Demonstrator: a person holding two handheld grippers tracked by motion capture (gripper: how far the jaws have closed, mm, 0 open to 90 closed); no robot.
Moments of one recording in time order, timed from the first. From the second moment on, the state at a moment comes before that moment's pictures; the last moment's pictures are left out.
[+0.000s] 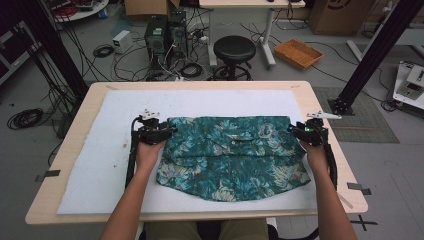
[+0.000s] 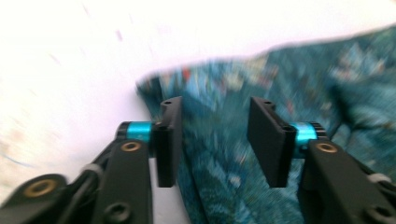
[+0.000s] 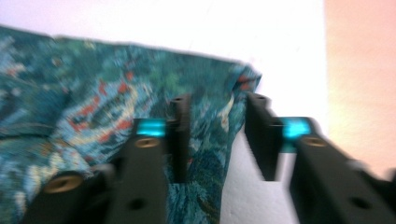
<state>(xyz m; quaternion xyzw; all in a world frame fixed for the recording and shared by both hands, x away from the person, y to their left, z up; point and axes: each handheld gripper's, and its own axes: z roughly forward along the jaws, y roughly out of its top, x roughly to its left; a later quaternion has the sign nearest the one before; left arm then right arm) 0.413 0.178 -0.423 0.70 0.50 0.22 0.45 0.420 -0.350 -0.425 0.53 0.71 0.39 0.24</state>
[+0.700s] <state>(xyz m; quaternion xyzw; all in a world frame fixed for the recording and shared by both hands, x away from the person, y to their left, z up) 0.429 0.073 -0.426 0.79 0.42 0.10 0.43 0.374 -0.327 -0.422 0.47 0.74 0.44 0.19</state>
